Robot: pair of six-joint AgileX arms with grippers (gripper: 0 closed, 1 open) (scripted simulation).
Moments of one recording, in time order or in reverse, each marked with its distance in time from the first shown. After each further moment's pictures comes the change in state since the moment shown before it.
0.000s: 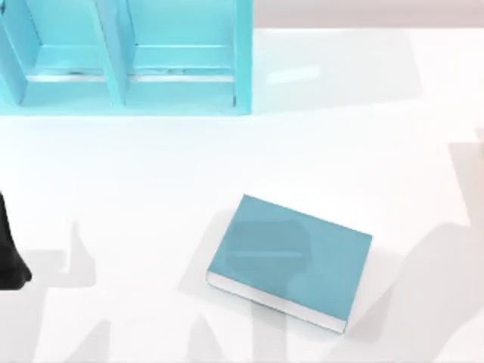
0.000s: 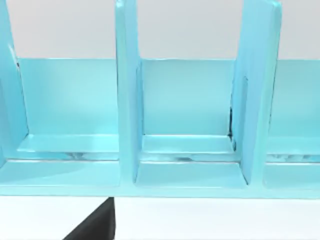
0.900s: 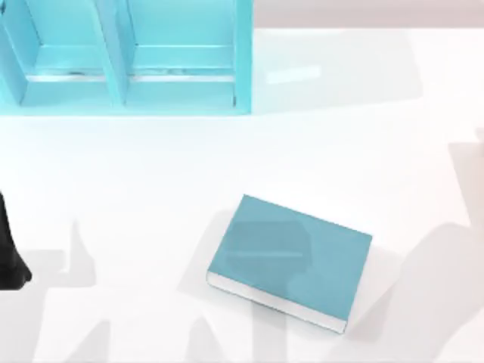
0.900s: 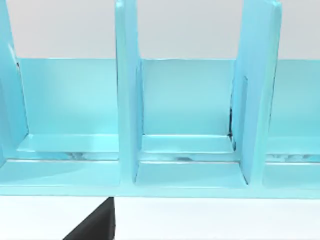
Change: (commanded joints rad) left arm 0.000 0.000 0.000 0.000 0.000 0.000; right arm 0.001 -0.002 0.001 0.000 0.000 0.001
